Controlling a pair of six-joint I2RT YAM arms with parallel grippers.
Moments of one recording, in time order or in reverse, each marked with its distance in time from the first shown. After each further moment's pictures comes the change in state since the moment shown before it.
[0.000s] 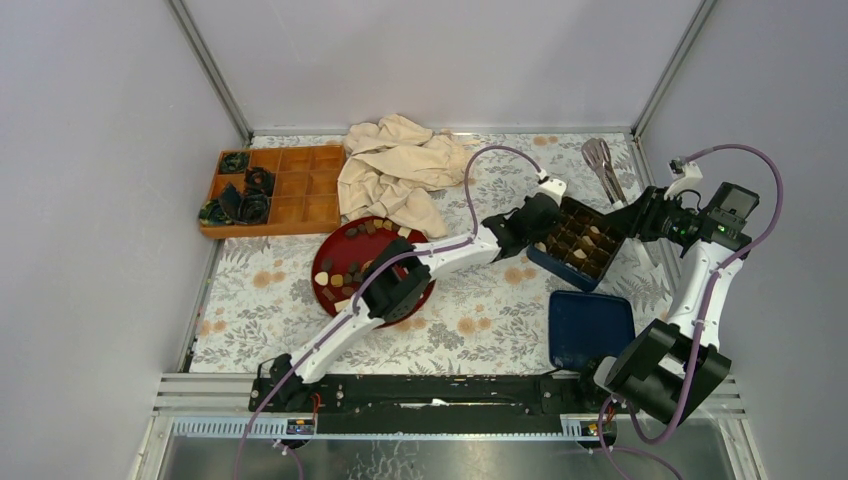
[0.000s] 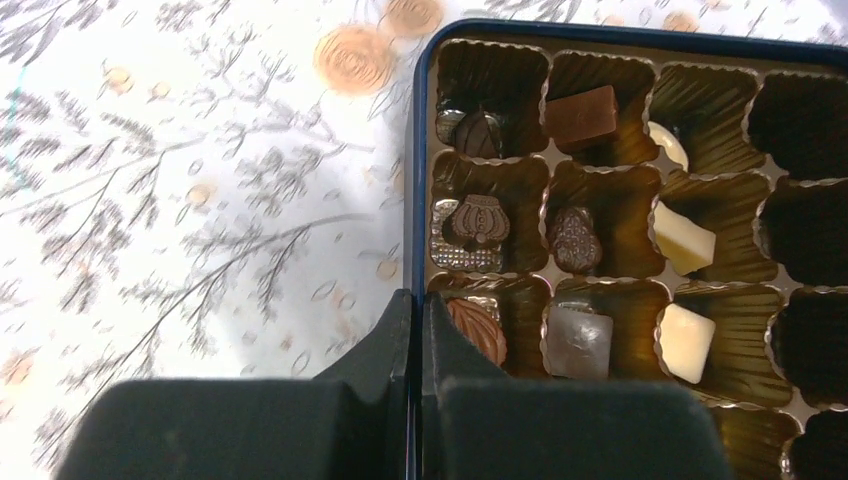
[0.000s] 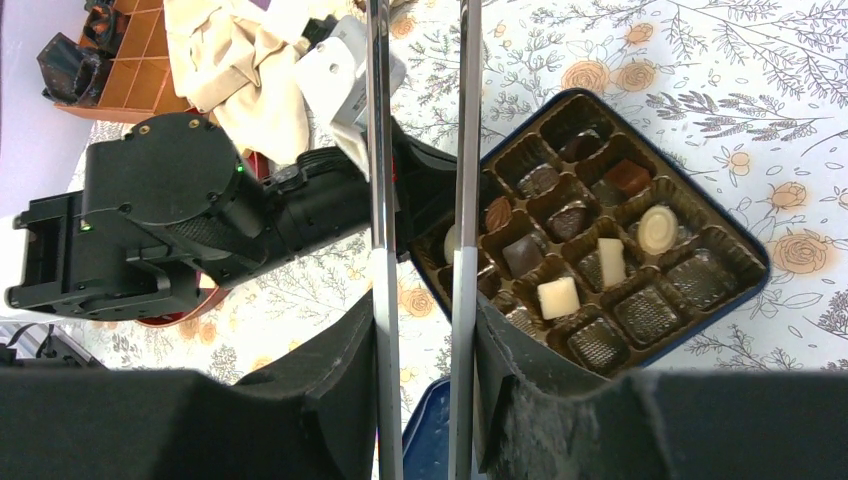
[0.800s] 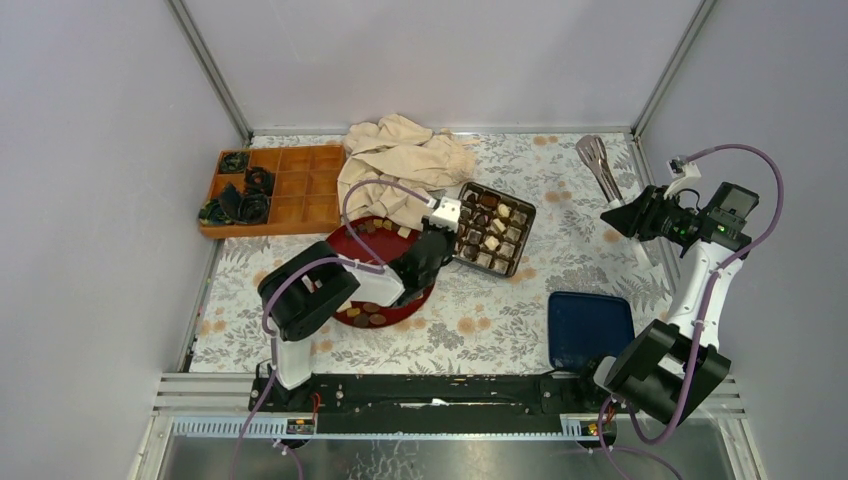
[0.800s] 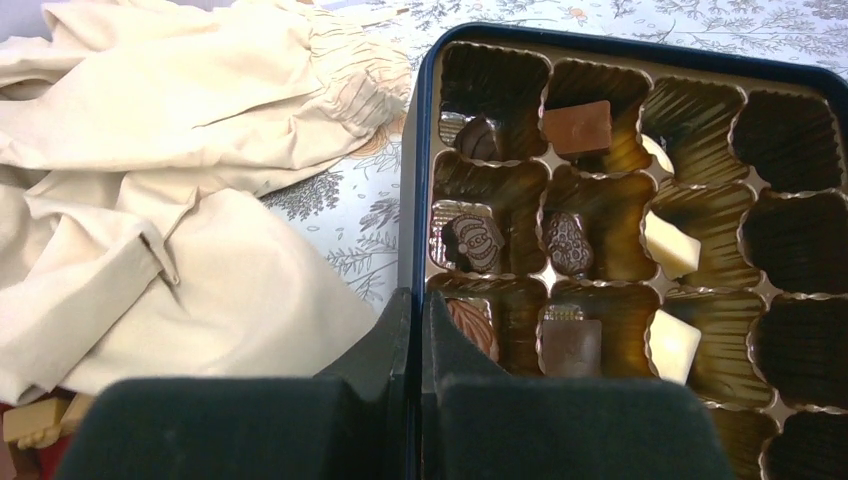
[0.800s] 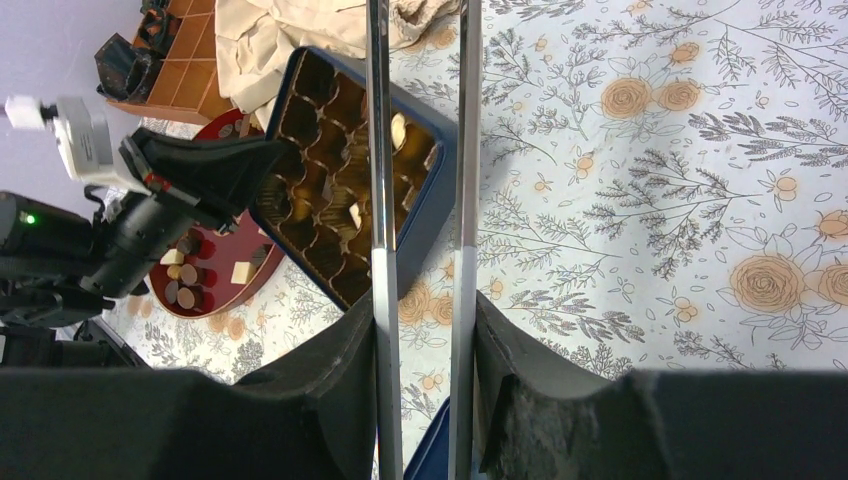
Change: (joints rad) left arm 0.089 -0.739 -1.363 0.963 -0.265 0.190; right arm 0.000 -0.002 0.000 -0.006 -0.077 0.001
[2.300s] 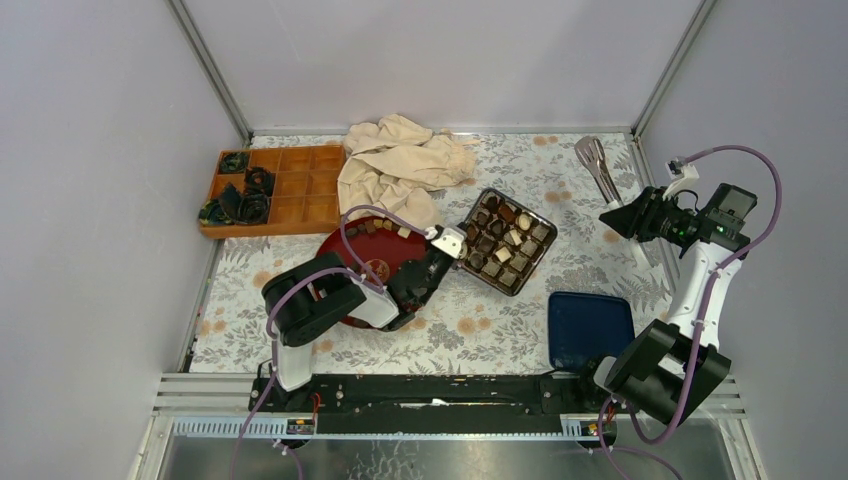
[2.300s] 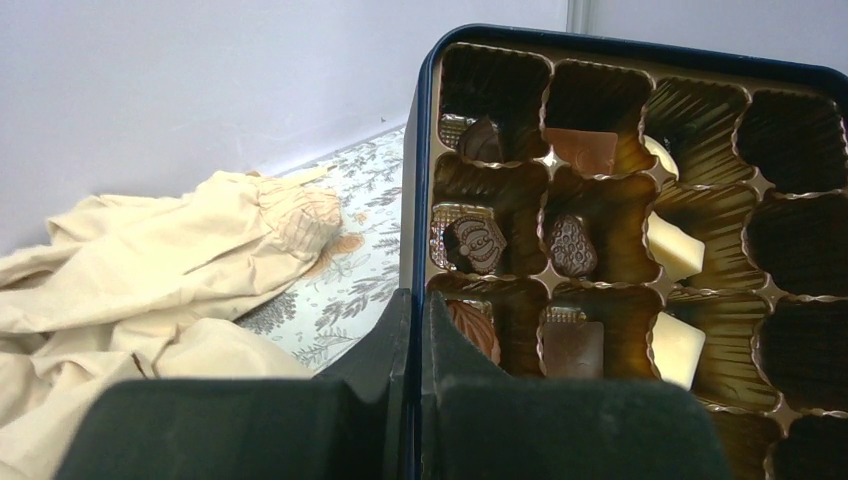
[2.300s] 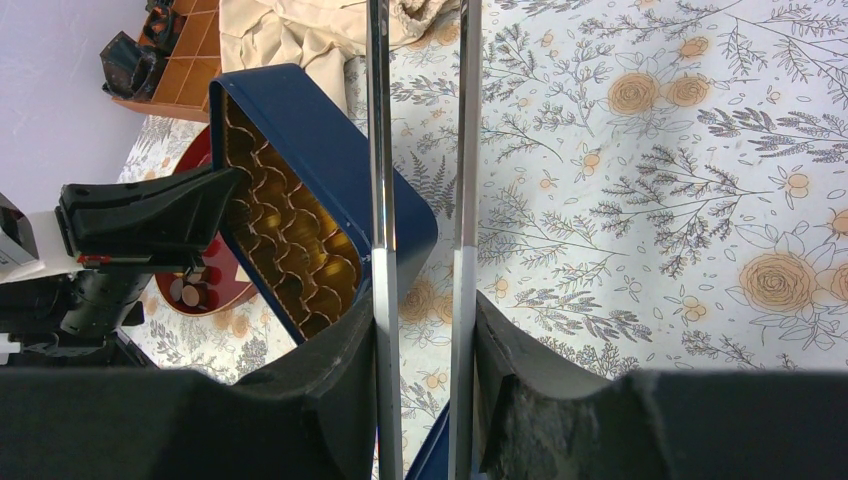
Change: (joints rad) left arm -0.092 0.001 -0.235 0.599 0.122 0.315; right arm 0.005 0.000 -0.009 0.000 -0.006 0.002
